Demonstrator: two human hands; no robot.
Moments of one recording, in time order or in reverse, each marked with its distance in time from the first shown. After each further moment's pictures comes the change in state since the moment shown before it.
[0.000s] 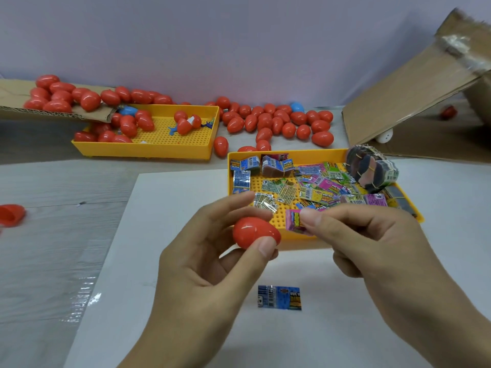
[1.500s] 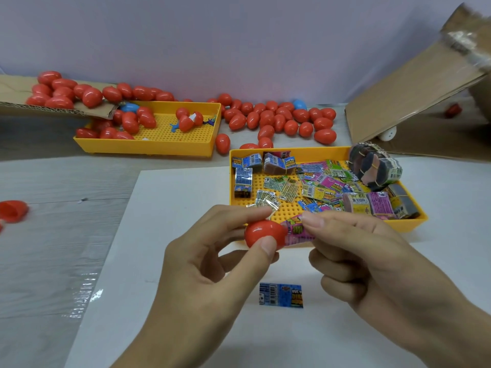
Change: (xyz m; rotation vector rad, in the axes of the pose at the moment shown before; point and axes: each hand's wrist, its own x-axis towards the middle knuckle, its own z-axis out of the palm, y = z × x) left_hand 0.001 0.001 -0.007 0.080 -0.078 -0.014; right_hand 0.000 -0.002 0.001 0.385 -0.280 0.348
